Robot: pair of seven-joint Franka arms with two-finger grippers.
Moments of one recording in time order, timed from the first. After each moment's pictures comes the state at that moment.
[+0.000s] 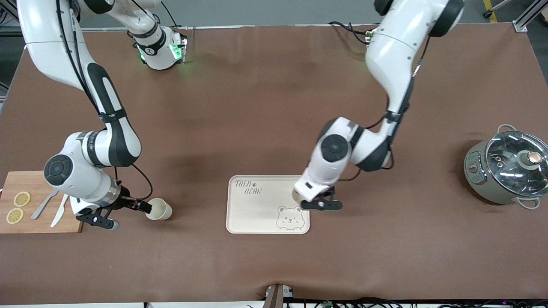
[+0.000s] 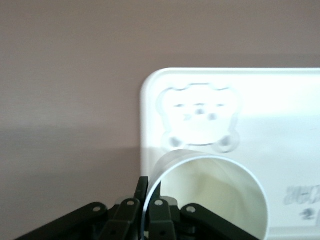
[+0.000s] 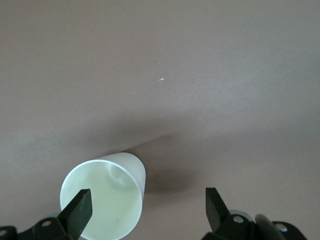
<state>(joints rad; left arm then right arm) -0.61 0.85 0.03 -1.27 0.04 2.31 -0.60 0.06 0.61 0.00 -1.65 0.06 2.38 0.28</state>
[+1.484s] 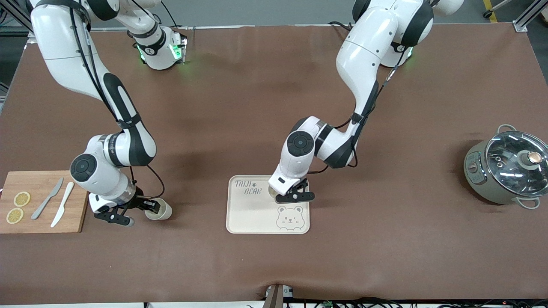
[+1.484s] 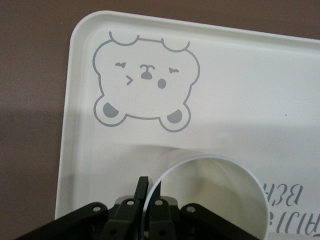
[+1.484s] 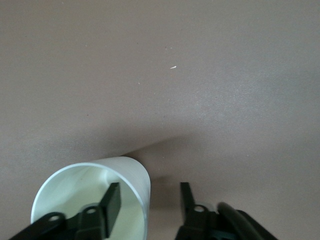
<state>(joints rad) -0.71 0.97 0.09 -1.19 -0.08 2.33 -0.72 0.09 0.66 -0.01 -1.72 0.06 2.54 0.28</state>
